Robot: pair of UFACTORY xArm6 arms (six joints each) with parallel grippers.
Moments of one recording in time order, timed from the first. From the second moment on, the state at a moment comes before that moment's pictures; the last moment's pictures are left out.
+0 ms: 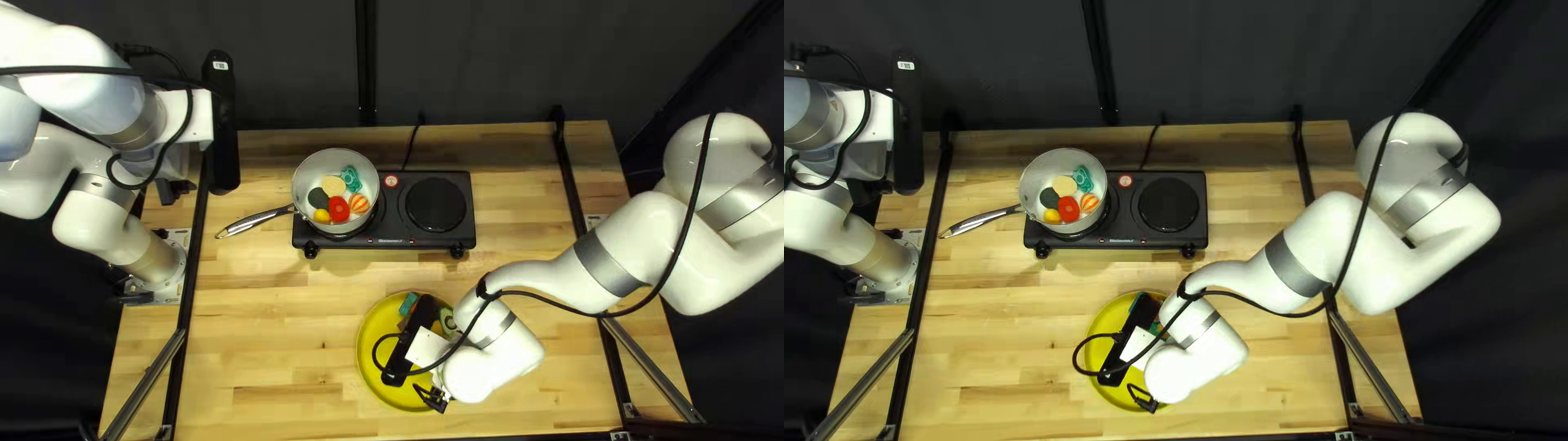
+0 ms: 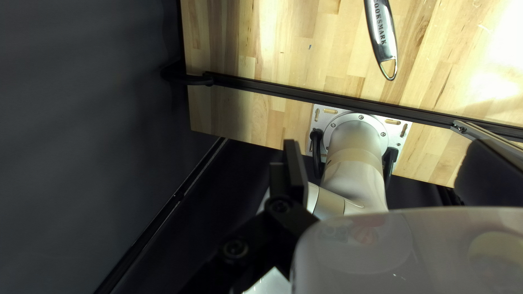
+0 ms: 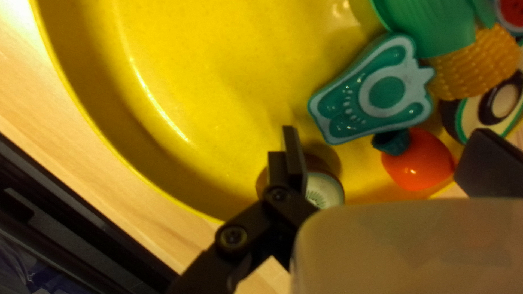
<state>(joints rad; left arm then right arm) -0.25 -0.73 -1.08 0.28 1.94 -0.24 0.56 0.45 -1.18 -0.19 0.85 1.20</state>
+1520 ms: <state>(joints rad) -0.25 -0.73 -1.08 0.28 1.94 -0.24 0.37 0.21 -1.26 -0.05 1.09 0.70</state>
